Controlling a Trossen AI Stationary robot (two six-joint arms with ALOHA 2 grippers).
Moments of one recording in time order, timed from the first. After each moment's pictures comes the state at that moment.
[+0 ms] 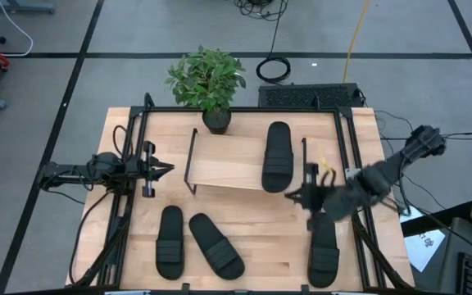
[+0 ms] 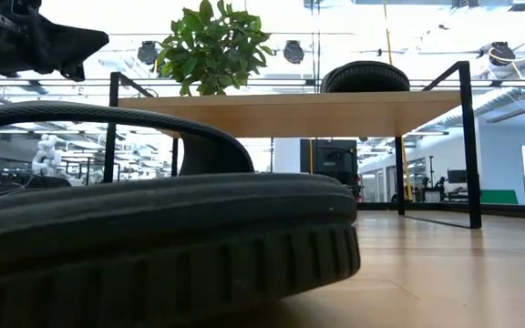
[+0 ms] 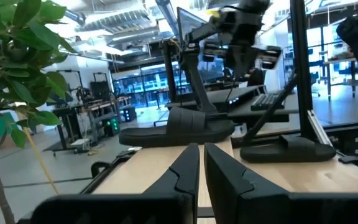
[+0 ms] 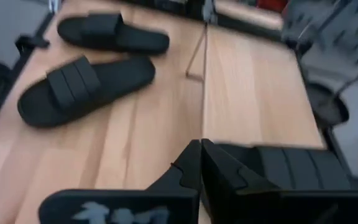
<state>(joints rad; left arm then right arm) -0.03 0.01 0.05 0.16 -0.05 0.18 0.60 1.20 1.18 -0.73 0.61 0.20</state>
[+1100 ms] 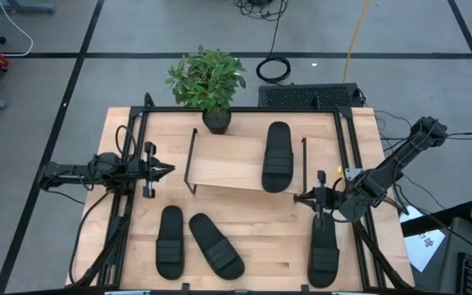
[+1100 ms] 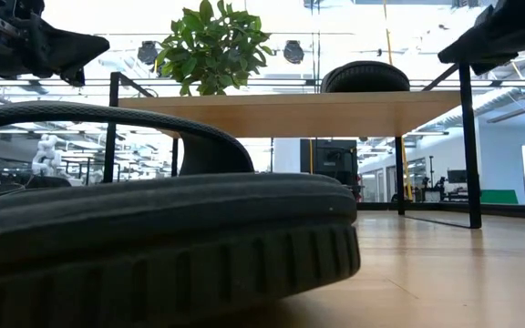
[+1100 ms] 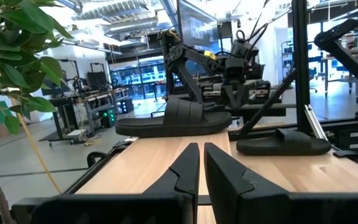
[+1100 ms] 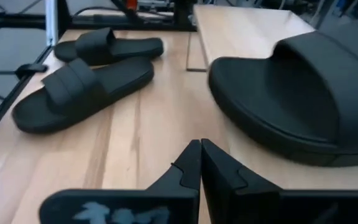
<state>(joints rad) -0.03 0.01 0.05 0.12 -0.05 0.15 0.72 0.88 0.47 -0.15 0.77 0.38</state>
